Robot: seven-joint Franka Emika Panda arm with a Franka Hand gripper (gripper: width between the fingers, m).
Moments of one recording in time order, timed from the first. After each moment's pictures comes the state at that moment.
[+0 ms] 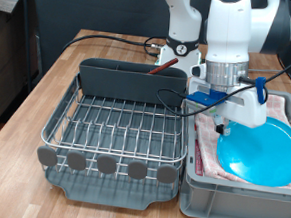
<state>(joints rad) 0.41 0.22 -0.19 -2.41 0.39 2.90 1.55</state>
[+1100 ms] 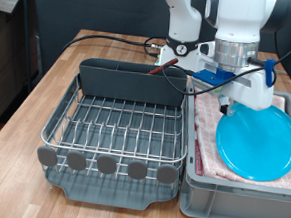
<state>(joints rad) 0.46 0.08 -0.26 -2.42 0.07 2.69 1.87</state>
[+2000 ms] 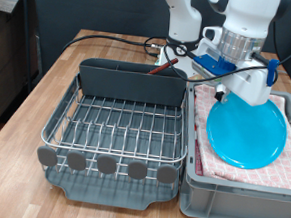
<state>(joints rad) 0.46 0.02 -0.26 -2.36 -0.21 2.37 2.07</state>
